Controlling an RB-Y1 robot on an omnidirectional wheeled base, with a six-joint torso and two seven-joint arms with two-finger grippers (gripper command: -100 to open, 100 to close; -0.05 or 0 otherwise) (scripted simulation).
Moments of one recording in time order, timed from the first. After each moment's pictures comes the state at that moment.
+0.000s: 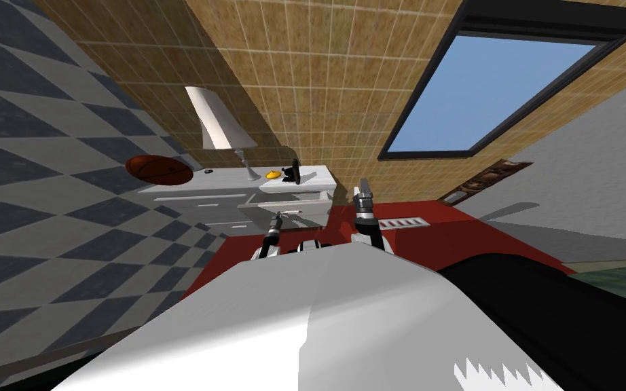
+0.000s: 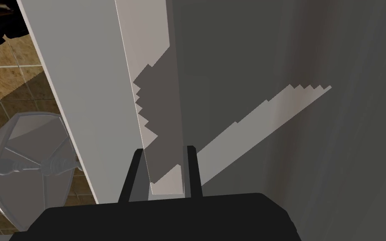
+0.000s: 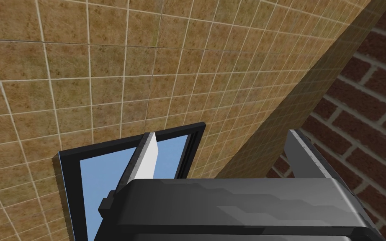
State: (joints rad) left arm 0.21 0.09 -0.10 -1.40 -0.05 -0.45 0.10; right arm 0.55 0.01 -0.02 -2.28 0.08 -0.43 0.12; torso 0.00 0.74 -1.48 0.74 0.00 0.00
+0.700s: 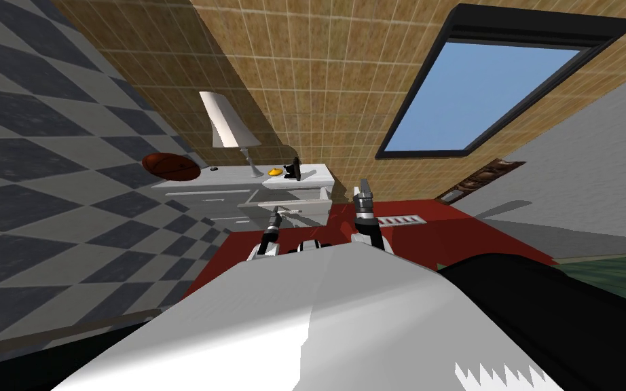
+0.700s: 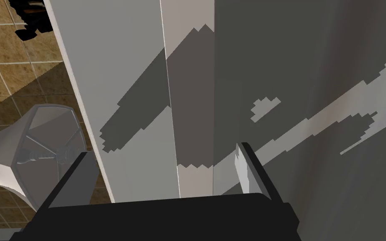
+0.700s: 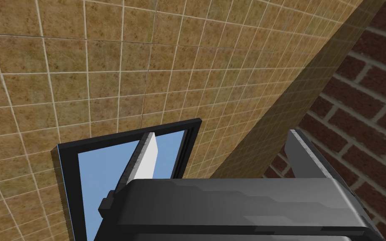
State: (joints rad) left arm 0.20 0.11 -0.11 -1.49 -0.05 -0.35 0.12; right arm 0.55 0.01 -0.02 -2.28 0.08 -0.43 0.12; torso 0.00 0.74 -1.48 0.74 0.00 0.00
